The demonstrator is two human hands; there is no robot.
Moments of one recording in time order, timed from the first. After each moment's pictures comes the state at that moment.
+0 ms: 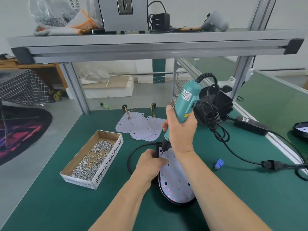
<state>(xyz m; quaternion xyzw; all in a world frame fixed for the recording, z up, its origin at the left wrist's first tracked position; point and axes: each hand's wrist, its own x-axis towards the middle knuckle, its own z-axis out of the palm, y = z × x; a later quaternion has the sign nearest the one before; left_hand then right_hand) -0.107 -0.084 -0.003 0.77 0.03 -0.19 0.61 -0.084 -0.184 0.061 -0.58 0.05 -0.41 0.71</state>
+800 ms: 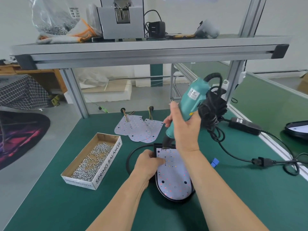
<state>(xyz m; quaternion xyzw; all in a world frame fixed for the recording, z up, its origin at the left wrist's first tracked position) -0.105 -0.083 -0.002 0.77 0.03 -0.19 0.61 -0.100 -0.199 0.077 -0.56 0.00 -0.40 0.73</state>
